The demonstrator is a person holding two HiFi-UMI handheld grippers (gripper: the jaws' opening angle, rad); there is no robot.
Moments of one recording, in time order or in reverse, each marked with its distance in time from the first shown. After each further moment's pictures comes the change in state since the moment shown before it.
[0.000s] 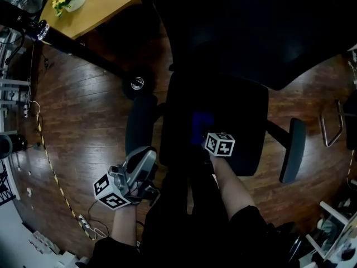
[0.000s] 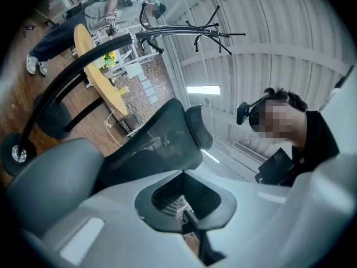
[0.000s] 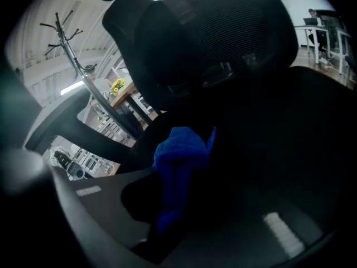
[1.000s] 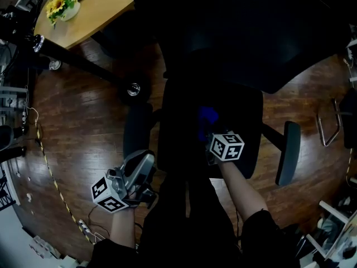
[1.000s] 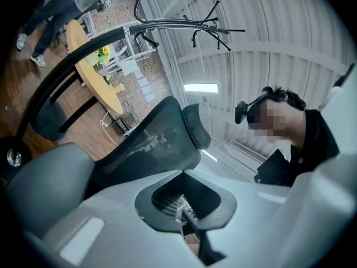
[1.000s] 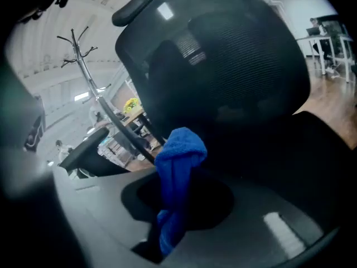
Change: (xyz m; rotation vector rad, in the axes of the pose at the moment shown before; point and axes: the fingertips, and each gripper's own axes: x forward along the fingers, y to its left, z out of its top) left arm 0.024 -0.012 0.005 0.017 0.023 -0.026; right arm -0.052 0.025 0.092 -0.072 -0.138 0.094
